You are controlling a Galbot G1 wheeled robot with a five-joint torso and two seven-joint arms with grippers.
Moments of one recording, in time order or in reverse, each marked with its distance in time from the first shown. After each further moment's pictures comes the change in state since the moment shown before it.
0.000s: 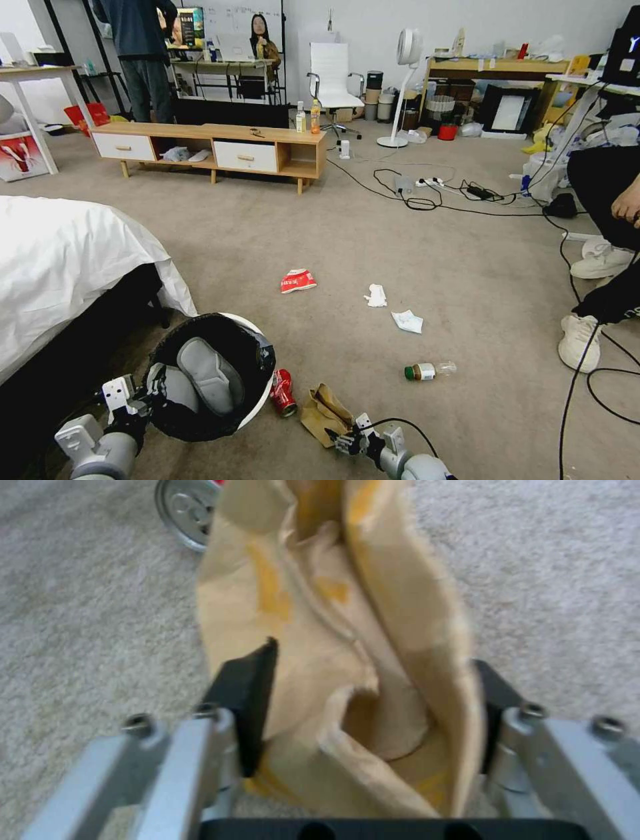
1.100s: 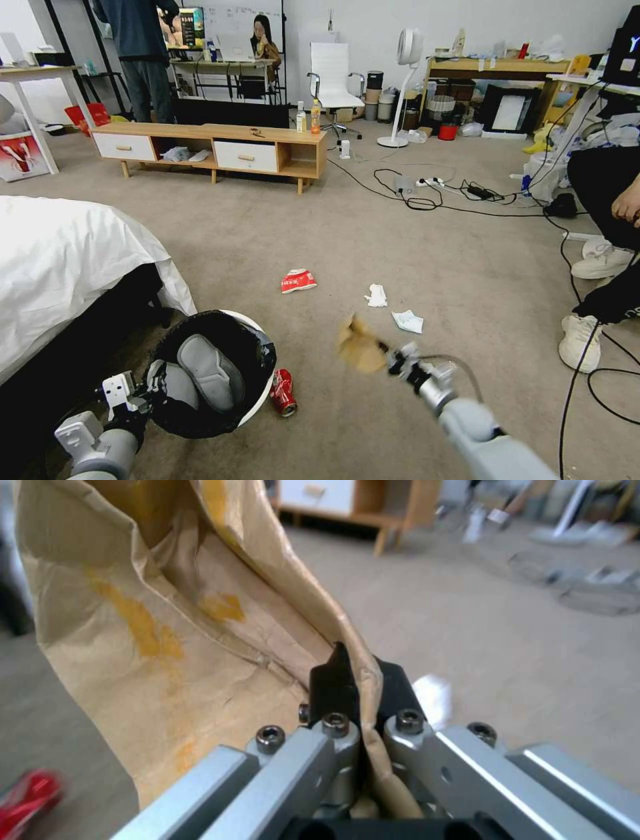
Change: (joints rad) left arm -0.007 0.009 0.000 -0.020 -0.005 0.012 -0.007; right arm -0.063 -0.216 0.404 0.502 -0.017 -0.043 0.140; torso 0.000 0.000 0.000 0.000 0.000
